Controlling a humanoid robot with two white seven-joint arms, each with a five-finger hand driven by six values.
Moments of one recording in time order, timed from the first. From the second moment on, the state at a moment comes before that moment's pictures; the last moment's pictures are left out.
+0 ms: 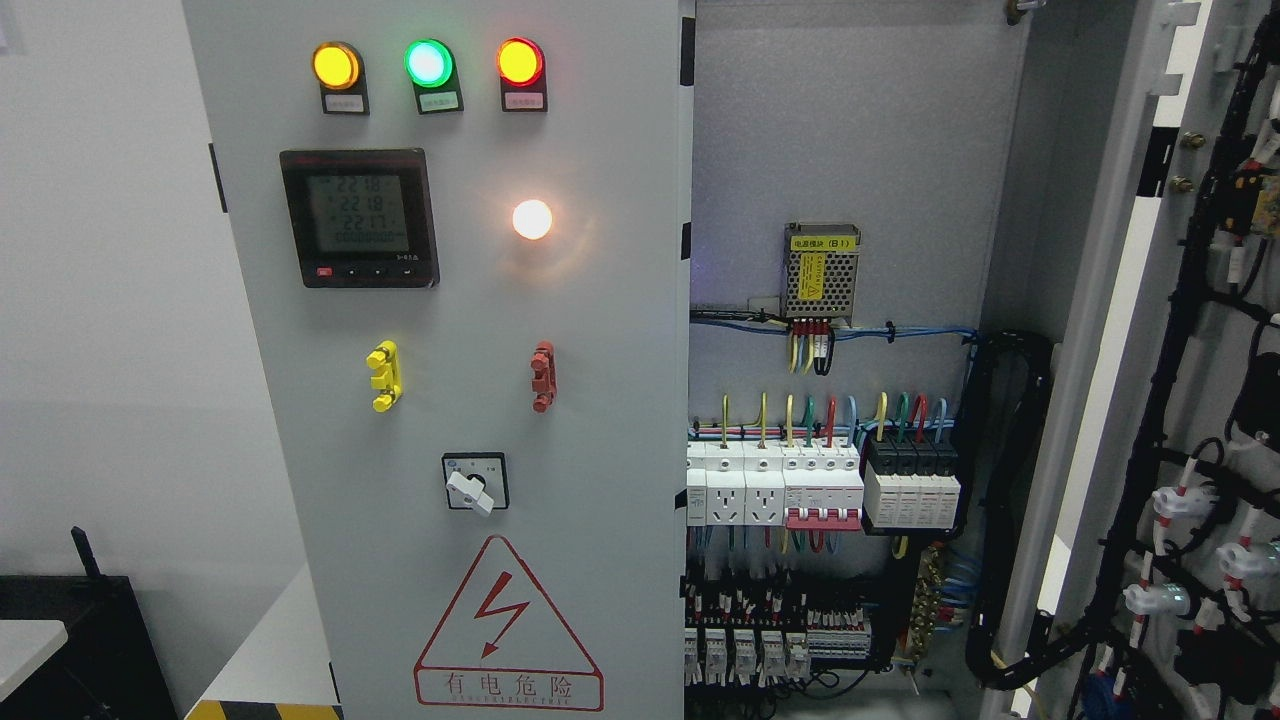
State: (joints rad) left arm 0.00 -0.04 -0.16 0.04 0.06 -0.06 -0.17; right arm 0.41 -0.02 0.12 -0.70 -0.10 -0.03 0.17
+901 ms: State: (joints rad) left arm 0.00 -0.04 -0.17 0.04 0.07 -0.07 -0.17; right arm 0.77 -0.07 0.04 -1.40 -0.10 -0.33 0.17
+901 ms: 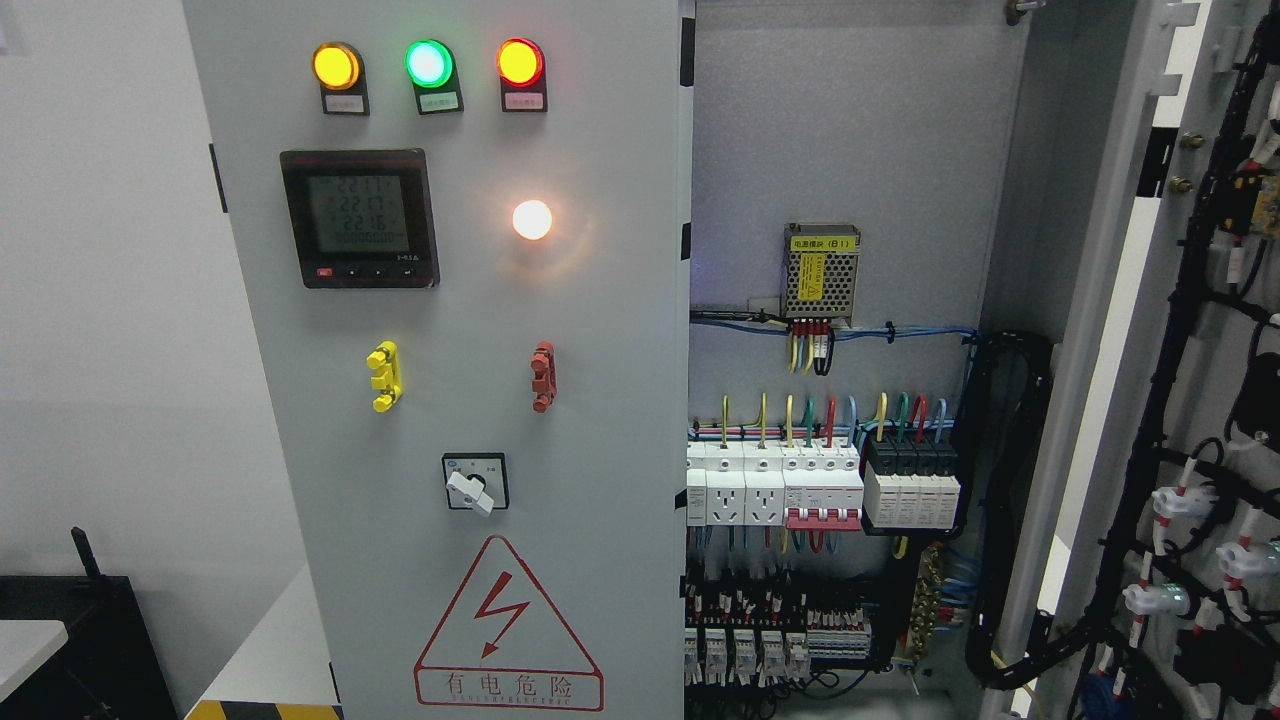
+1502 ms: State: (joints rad) left arm 0.00 -0.04 -0.18 0.04 0.07 -0.06 -0.17; right arm 0.77 -0.09 0.07 -1.65 -0.11 -0.51 0.23
